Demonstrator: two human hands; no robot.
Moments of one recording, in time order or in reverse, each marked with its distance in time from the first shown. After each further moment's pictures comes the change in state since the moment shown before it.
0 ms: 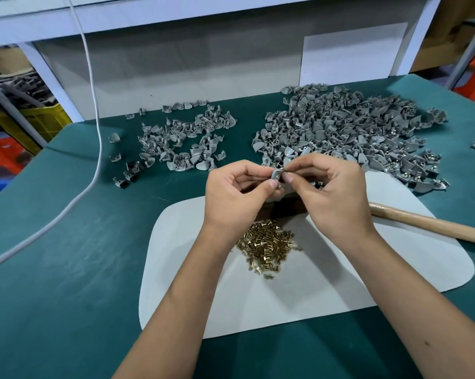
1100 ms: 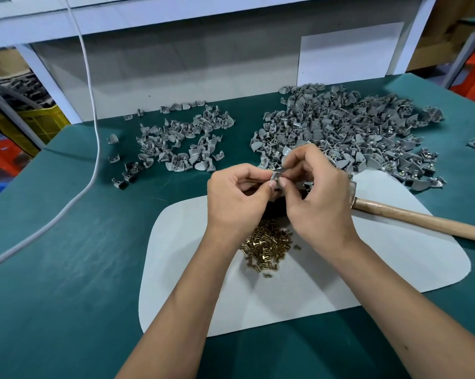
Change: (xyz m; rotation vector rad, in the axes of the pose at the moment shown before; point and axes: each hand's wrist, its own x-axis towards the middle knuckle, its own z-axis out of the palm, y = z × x) left_hand -0.003 0.004 0.008 0.134 0.060 0.001; right_hand -0.011 -0.010 0.014 -0.208 0.093 -0.133
